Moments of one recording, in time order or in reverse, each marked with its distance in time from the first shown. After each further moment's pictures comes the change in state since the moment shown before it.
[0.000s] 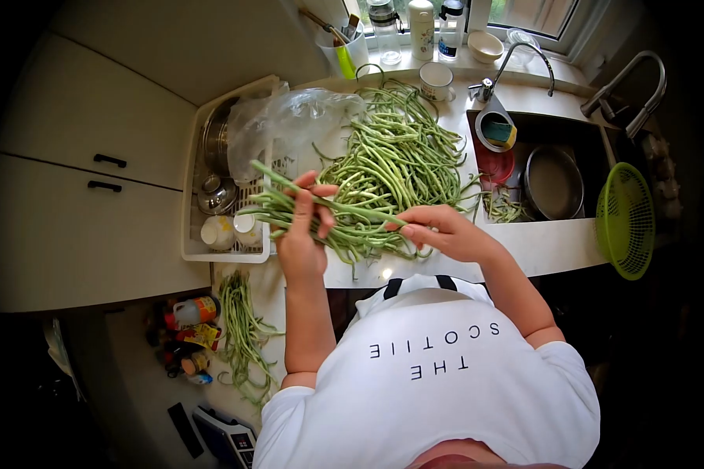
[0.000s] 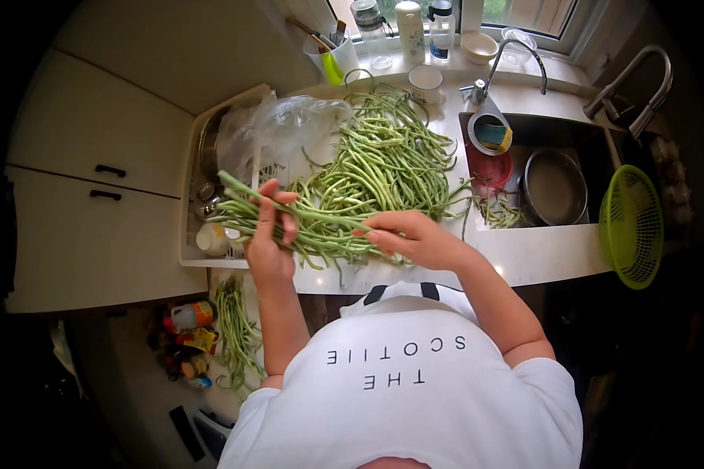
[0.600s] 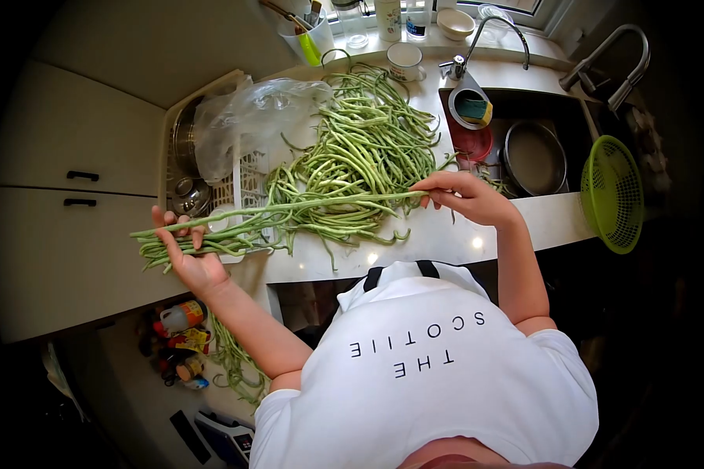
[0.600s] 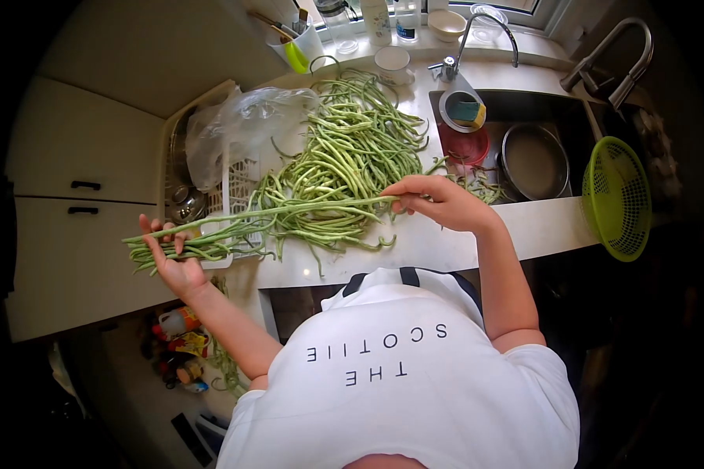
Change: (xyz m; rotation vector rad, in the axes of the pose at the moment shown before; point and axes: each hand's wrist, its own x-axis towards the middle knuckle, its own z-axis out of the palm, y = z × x) left_hand 0.017 0.063 -0.092 -0.172 0.226 0.320; right_hand -0.033 0.035 -0.060 -0.009 0.195 -0.055
